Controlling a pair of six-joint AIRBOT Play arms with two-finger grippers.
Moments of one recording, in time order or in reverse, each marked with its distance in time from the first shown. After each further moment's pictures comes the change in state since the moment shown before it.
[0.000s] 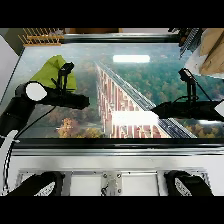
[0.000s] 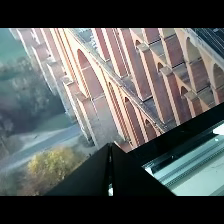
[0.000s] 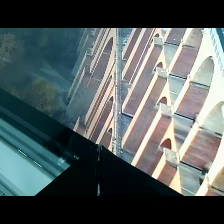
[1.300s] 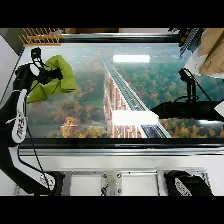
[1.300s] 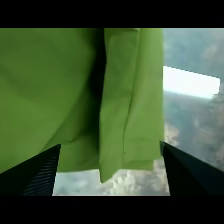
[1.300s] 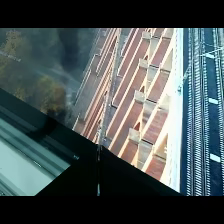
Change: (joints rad) left arm 0.369 -0.692 0.534 0.326 0.328 -0.150; right arm 0.000 -0.001 0.000 0.000 0.000 0.000
